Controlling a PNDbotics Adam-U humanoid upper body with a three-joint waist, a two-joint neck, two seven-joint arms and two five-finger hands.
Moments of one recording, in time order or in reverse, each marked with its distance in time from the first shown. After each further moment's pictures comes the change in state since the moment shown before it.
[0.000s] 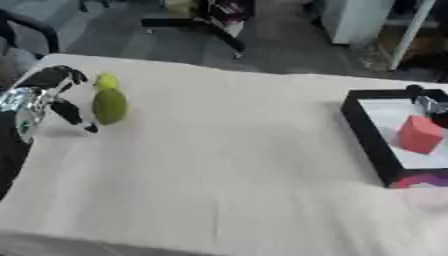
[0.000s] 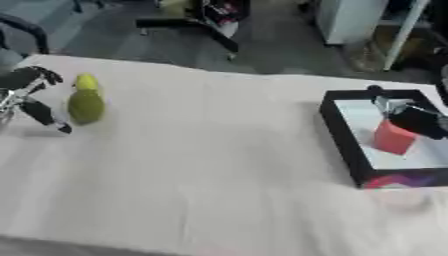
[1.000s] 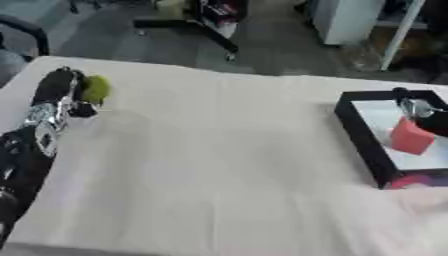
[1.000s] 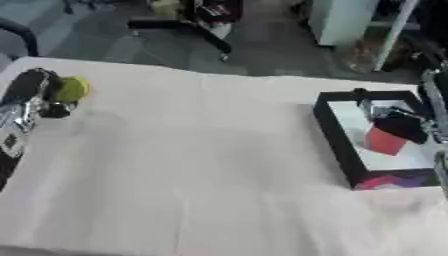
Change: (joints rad) left arm 0.092 -0.053 0.011 -0.312 0.351 0.136 0.175; right arm -0.019 0.046 0.070 -0.064 0.017 -0.060 0.015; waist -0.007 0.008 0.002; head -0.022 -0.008
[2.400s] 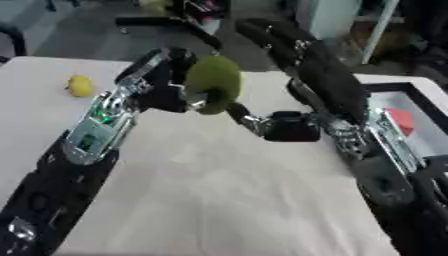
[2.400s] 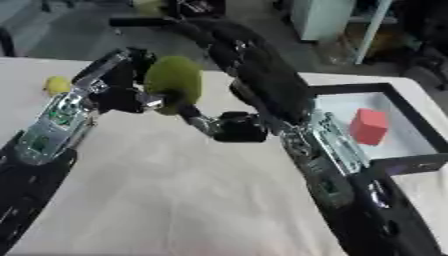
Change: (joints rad) left arm 0.000 -0.220 -0.303 -0.532 0.837 0.070 -0.414; right arm -0.149 0.190 0.318 -0.058 0.125 -0.260 -0.040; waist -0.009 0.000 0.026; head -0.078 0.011
